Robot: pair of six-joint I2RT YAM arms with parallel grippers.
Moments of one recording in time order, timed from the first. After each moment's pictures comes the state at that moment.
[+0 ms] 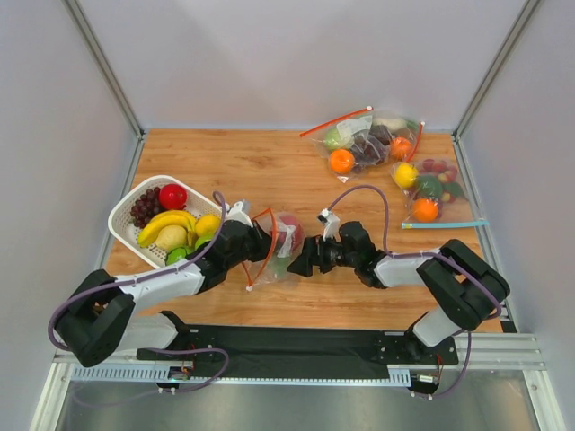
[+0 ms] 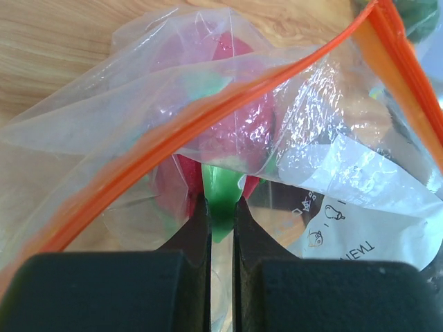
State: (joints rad) left arm -0.72 1.25 0.48 0.29 -0.03 -0.89; right arm 0.67 1.56 0.46 0.59 -0.47 0.58
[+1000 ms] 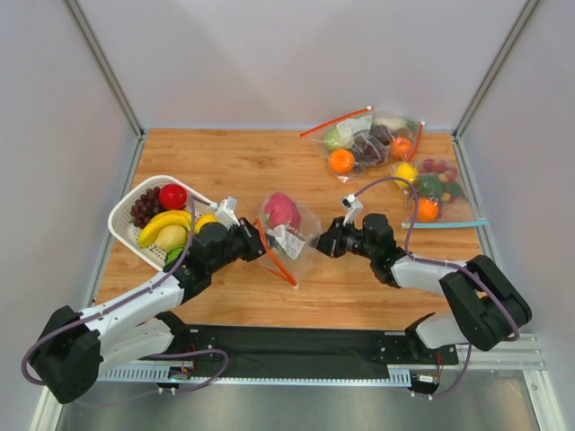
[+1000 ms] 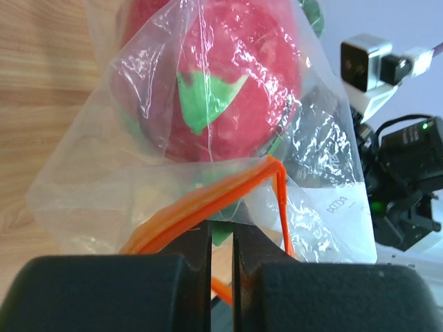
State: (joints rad) left arm -0.69 0.99 0.44 0.26 0.08 -1.01; right arm 0.53 1.41 0.42 0.67 -0.47 0.60
